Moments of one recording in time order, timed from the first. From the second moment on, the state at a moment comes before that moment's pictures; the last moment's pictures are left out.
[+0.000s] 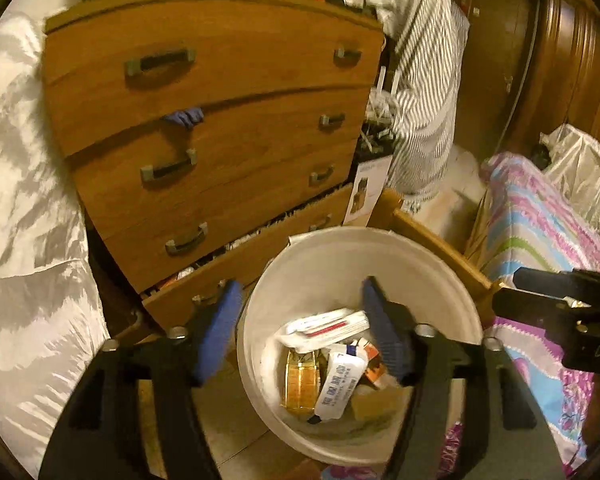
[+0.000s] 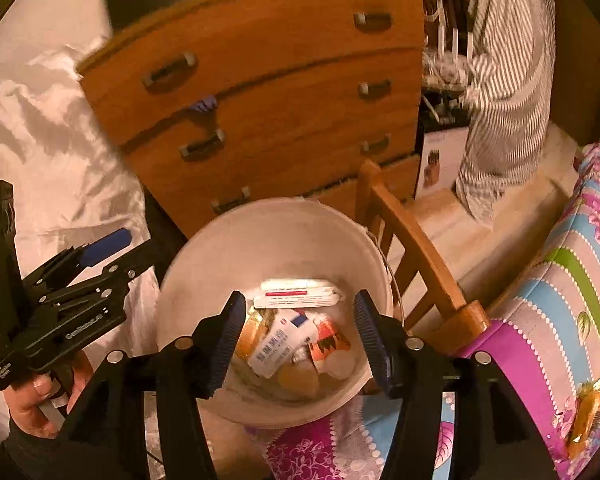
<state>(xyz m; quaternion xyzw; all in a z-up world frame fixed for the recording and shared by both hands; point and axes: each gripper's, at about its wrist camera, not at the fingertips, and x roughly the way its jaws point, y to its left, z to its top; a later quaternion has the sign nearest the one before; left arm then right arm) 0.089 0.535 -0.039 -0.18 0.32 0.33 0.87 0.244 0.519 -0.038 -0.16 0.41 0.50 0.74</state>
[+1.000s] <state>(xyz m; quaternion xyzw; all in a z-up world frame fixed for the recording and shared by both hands) -0.033 0.347 0.011 -0.12 0.17 0.32 0.93 0.114 0.282 0.009 -0.07 0.22 0.49 0.84</state>
